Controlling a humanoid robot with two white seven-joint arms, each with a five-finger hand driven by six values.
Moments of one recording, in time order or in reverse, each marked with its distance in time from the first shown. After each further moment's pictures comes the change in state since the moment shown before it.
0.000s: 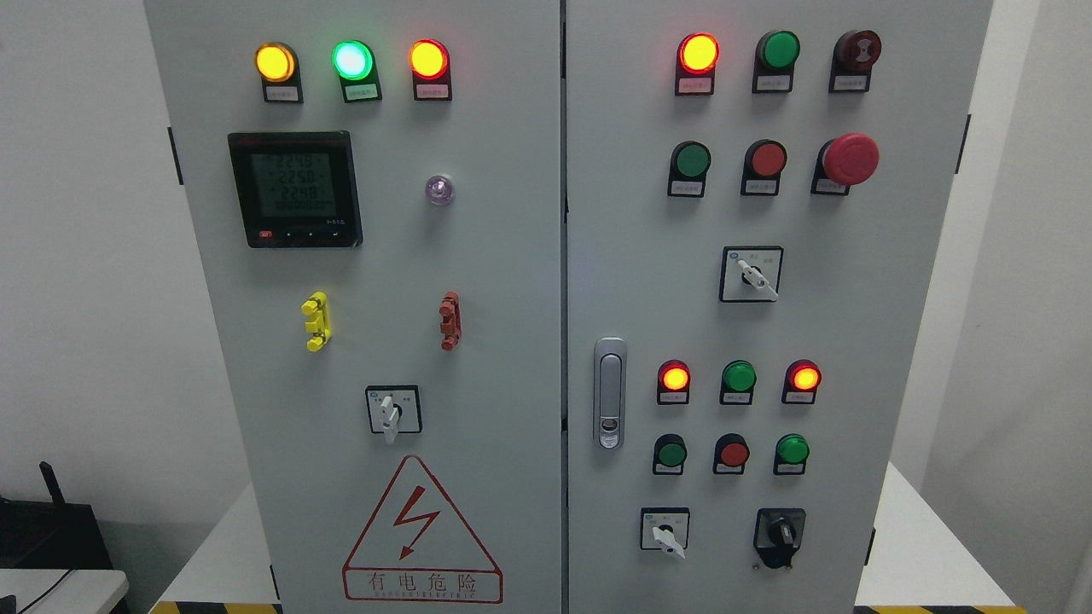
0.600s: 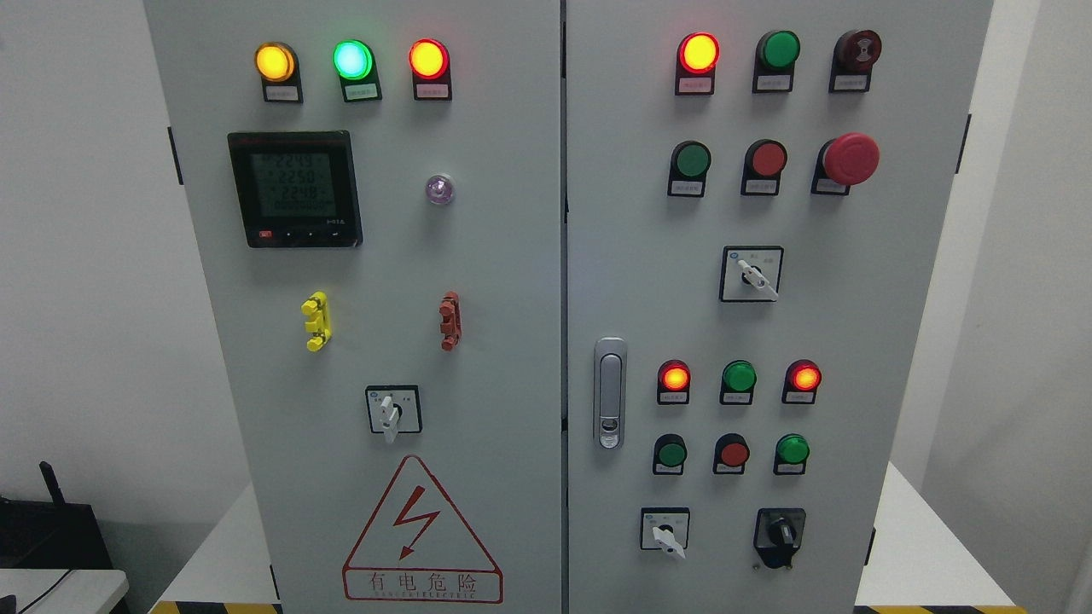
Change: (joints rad) left arm 0.001 -0.001 0.000 0.003 0.001 -0.009 0.002; right arm 0.000 0.000 0.000 0.000 0.000 0.000 0.000
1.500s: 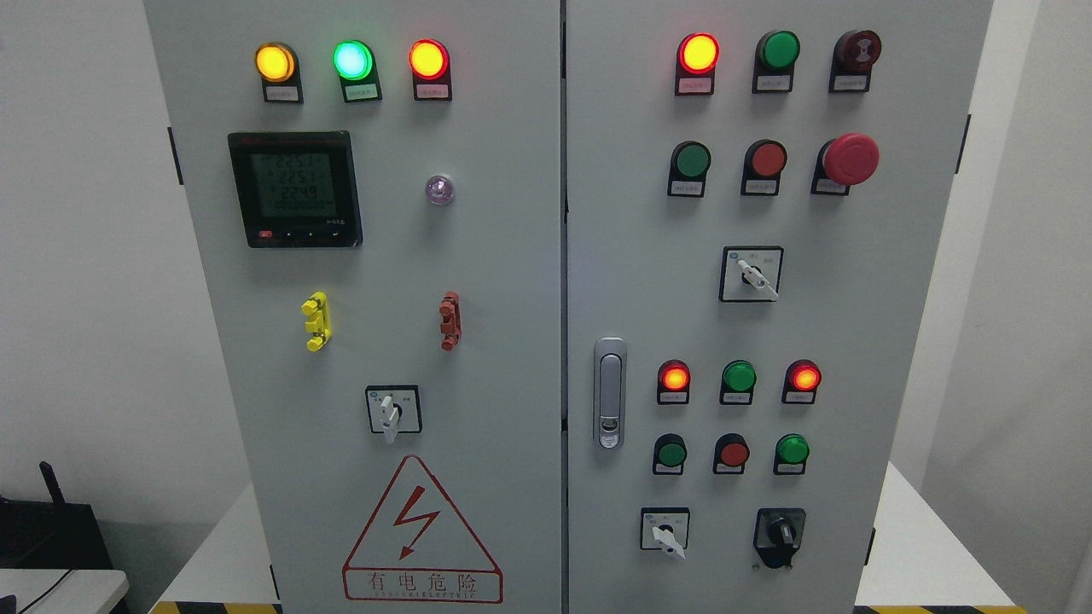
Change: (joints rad) left arm 0.061 0.000 0.167 -0.234 0.021 -0.079 0.040; right arm 0.000 0.000 0.000 0.000 0.000 0.000 0.000
